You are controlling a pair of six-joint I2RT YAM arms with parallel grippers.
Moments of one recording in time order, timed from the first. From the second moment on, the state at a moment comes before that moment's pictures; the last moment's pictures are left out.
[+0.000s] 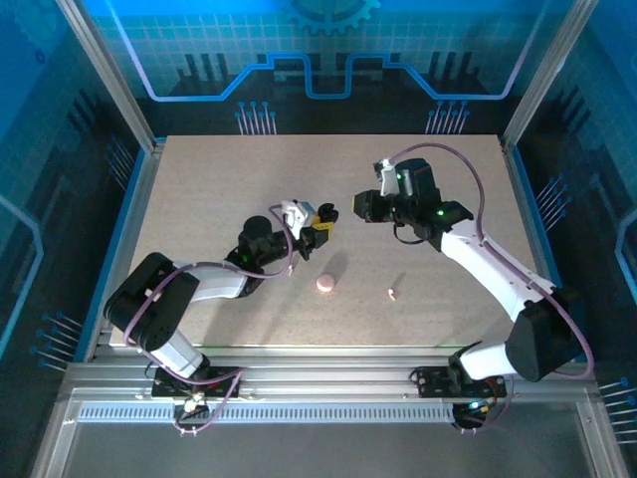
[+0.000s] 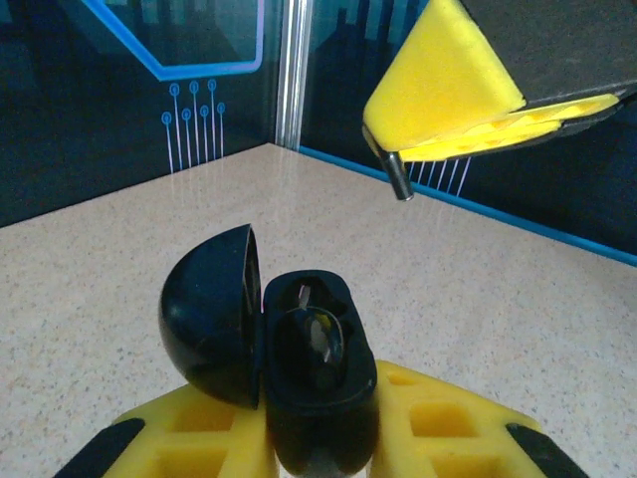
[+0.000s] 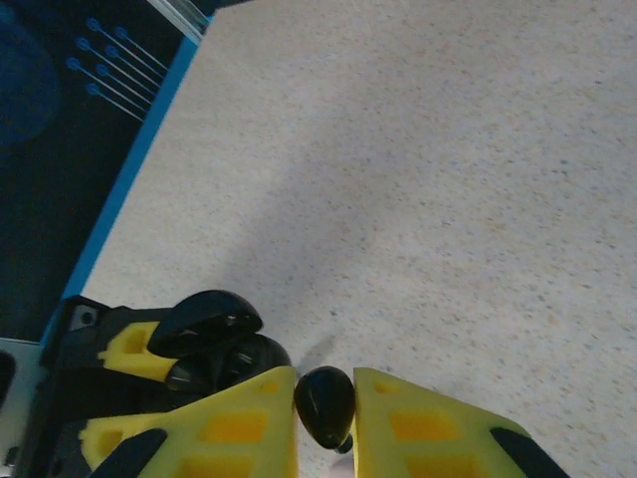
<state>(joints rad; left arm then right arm) -0.52 1.61 0.61 0.96 0.42 -0.09 0.45 1.39 1.15 -0.35 -0.31 0.46</state>
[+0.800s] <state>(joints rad) -0.52 1.66 0.62 1.14 0.40 -0.20 0.53 1.45 1.15 -0.14 -0.35 0.51</state>
